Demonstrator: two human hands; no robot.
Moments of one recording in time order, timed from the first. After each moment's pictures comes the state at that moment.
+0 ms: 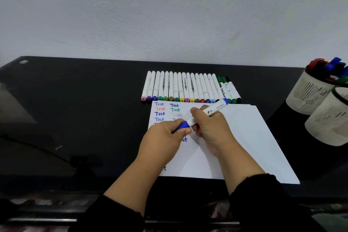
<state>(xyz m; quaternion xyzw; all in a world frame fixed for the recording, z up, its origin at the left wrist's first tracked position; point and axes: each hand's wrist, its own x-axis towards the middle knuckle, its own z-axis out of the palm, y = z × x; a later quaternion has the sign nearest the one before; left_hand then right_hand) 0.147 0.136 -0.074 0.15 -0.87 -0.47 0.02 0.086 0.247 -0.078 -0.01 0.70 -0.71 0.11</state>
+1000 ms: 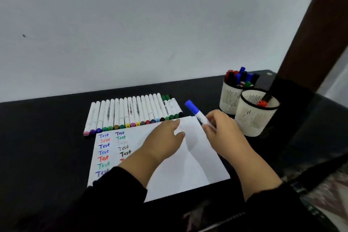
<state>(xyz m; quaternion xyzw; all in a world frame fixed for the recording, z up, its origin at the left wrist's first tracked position) 0.077 0.234 -0.049 -0.05 -0.95 -0.29 -0.03 0.088 0.395 -0.039 -0.02 0.95 -0.30 -0.11</state>
